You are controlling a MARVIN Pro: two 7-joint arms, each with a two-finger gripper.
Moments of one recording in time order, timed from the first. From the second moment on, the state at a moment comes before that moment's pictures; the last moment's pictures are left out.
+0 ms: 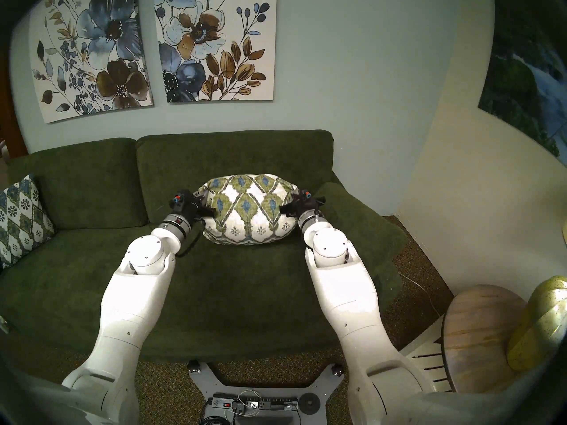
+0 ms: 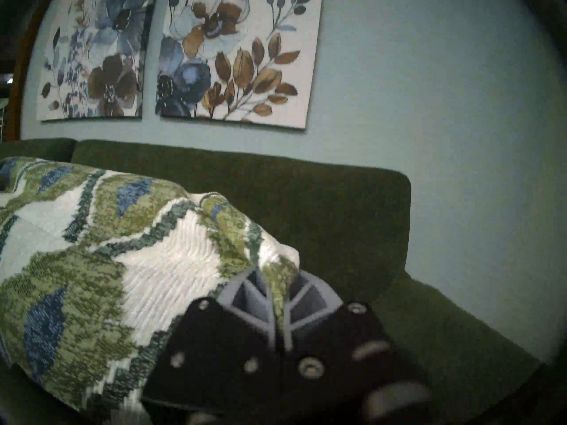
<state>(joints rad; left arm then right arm) 1.37 -1.43 -1.60 -1.46 -0.06 0.00 -0.23 -1.24 -1.57 1.41 -1.30 -0.05 0.00 0.08</state>
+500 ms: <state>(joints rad) 1.28 -1.42 -1.59 -1.60 -0.06 -0.02 -0.21 -1.14 -1.60 1.43 -1.43 -0.07 -0.03 0.06</state>
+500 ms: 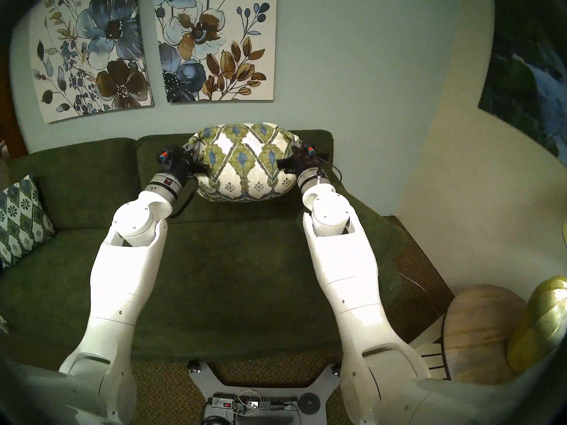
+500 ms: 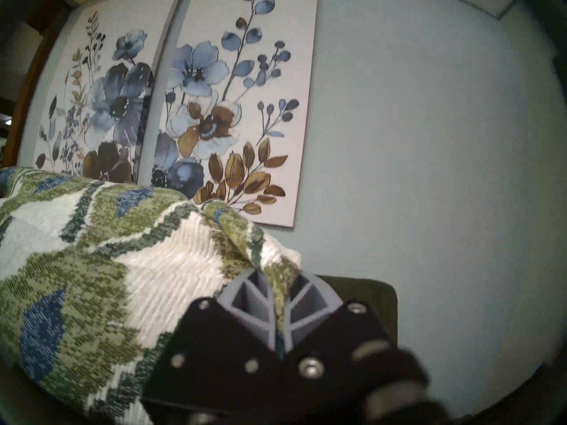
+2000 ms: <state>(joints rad) 1.58 -1.51 -1.35 -0.94 -0.03 -0.11 -0.16 -1.41 -1.59 1.52 -0.80 -0.03 -0.06 -0.05</state>
